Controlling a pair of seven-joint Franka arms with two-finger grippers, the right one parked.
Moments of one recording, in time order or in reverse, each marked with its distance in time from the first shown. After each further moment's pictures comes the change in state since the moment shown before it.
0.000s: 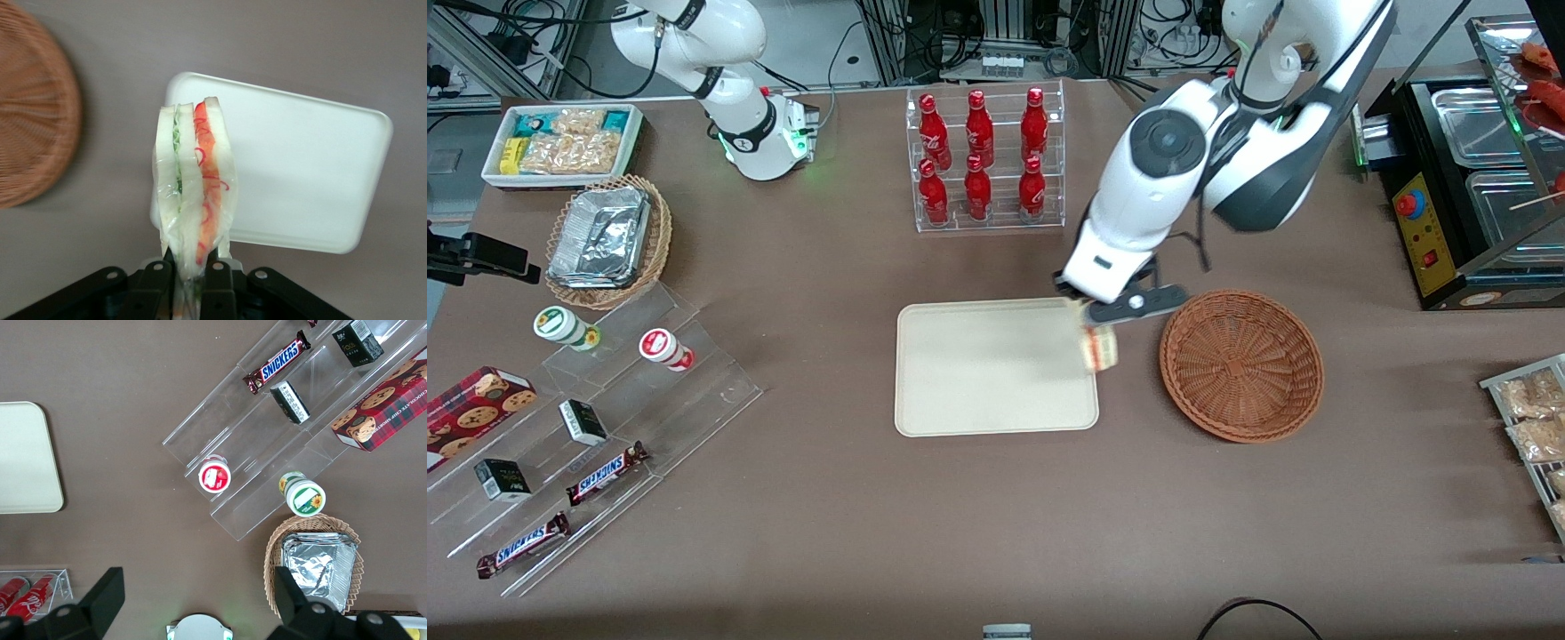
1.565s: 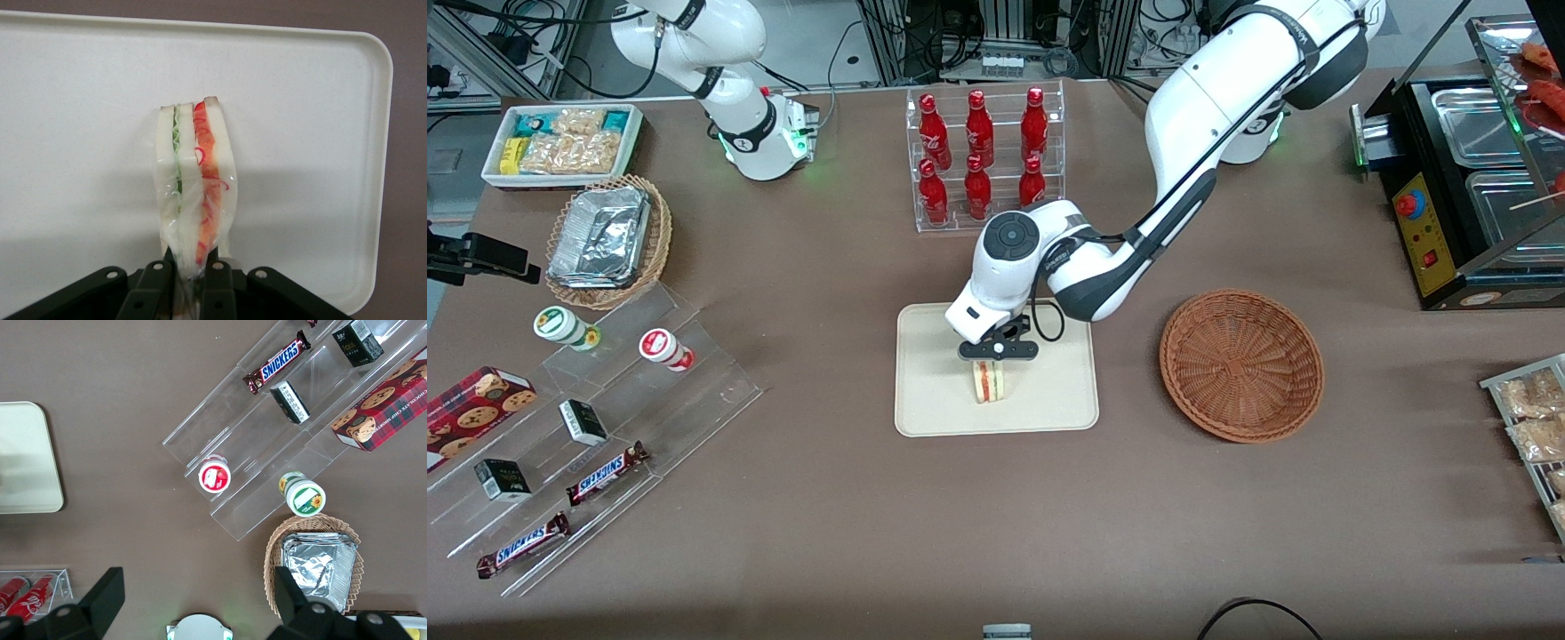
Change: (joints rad) arm -0.355 0.404 0.188 0.101 0.268 0.356 -0.123
